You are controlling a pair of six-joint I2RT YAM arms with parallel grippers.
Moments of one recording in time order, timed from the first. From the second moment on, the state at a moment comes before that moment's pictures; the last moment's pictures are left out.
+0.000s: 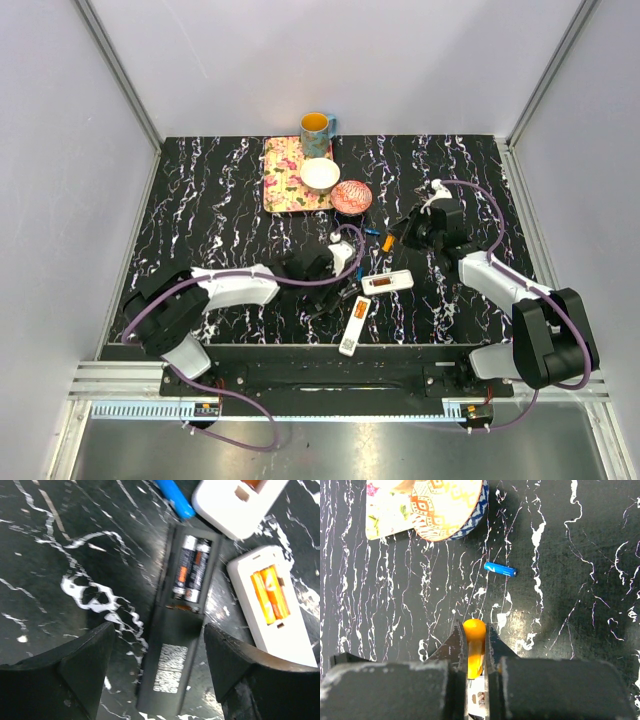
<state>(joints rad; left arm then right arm) -0.89 1.60 0.80 -0.07 0.05 -0.16 0.28 1.35 0.69 0.13 -0.19 0.57</state>
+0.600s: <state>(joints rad) -1.00 1.63 0.77 0.00 -0.10 -0.19 0.28 1.32 0.68 0.12 -0.23 0.56</state>
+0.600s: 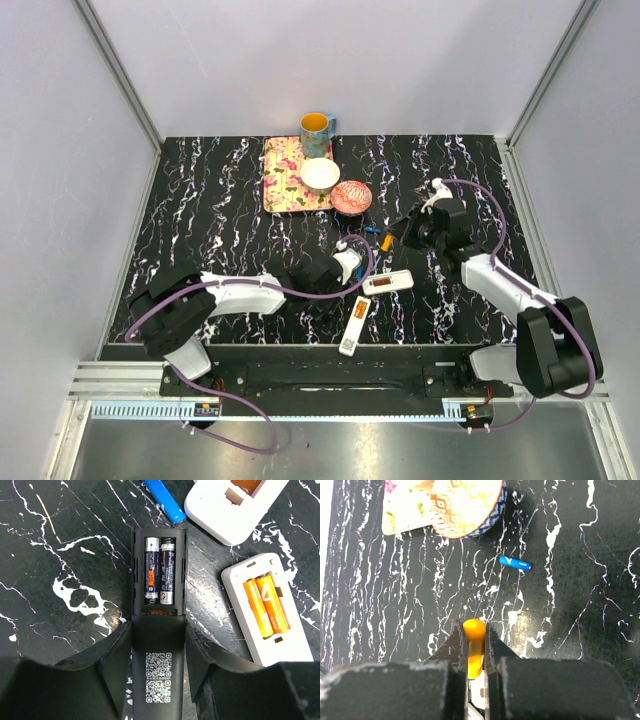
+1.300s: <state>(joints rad) -1.01 1.58 0.74 -0.04 -0.17 -0.28 0.28 1.19 0.66 0.06 -0.33 0.52</state>
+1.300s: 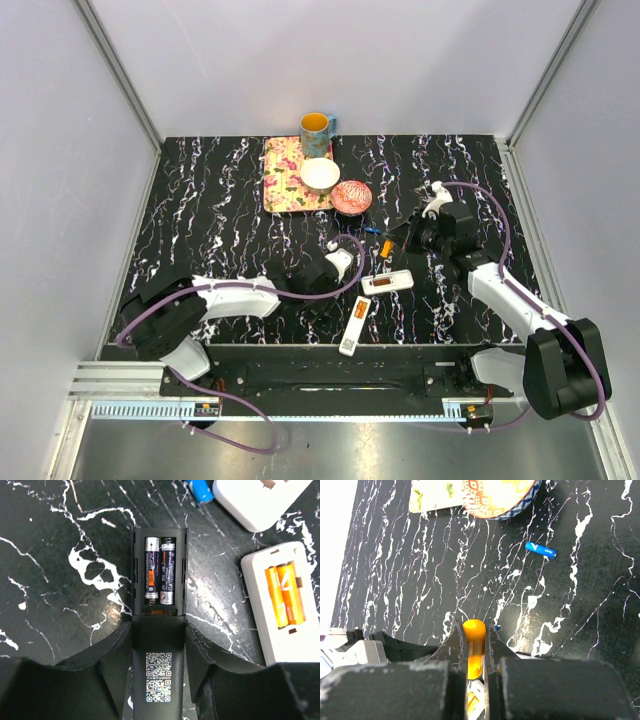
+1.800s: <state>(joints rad) -0.99 1.59 0.76 -0.11 -0.20 -0.27 0.28 1.29 0.70 0.08 -0.43 0.52</state>
